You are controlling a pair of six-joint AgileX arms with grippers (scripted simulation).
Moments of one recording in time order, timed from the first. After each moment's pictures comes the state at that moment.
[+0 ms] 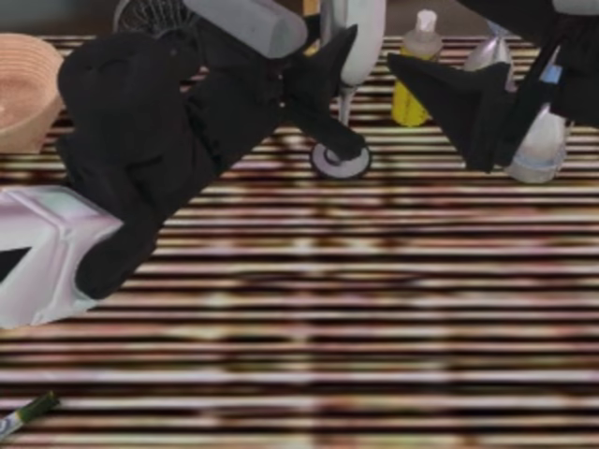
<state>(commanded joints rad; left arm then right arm) -0.63 1.52 0.79 0.78 0.15 0.01 0.38 1.27 0.85 0.37 -0.62 0.00</state>
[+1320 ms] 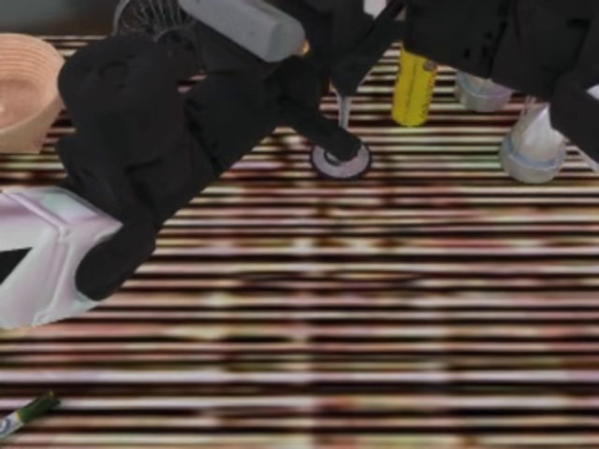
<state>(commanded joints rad) -0.63 1.52 0.79 0.78 0.15 0.01 0.55 1.61 1.13 0.44 -0.45 0.01</state>
